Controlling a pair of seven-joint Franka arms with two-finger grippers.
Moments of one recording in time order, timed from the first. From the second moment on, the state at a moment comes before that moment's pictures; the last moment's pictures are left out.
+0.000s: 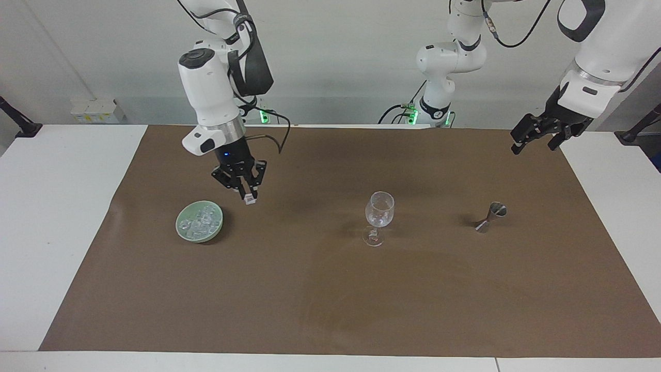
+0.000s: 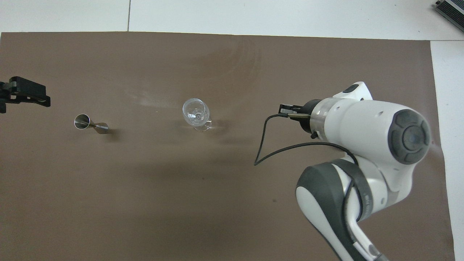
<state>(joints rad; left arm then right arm) 0.00 0.06 -0.05 -1.44 -0.02 1.51 -0.12 0.04 0.01 0.35 -2.00 0.16 2.45 0.51</state>
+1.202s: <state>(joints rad) -0.01 0.03 -0.04 -1.52 -0.02 1.53 -0.11 0.25 0.25 0.43 -1.77 0.18 2.64 0.92</state>
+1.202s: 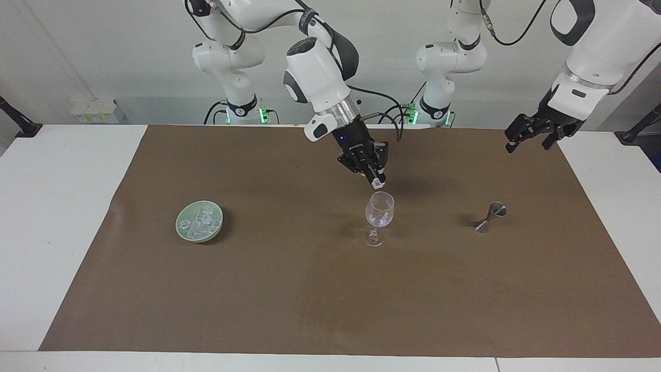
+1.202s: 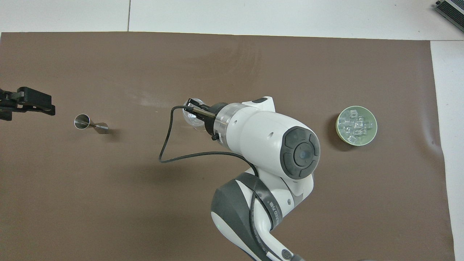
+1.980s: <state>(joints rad) 0.00 0.03 -0.01 -1.52 -0.02 1.53 -0.11 0.25 0.30 0.43 -1.77 0.18 2.68 0.92</state>
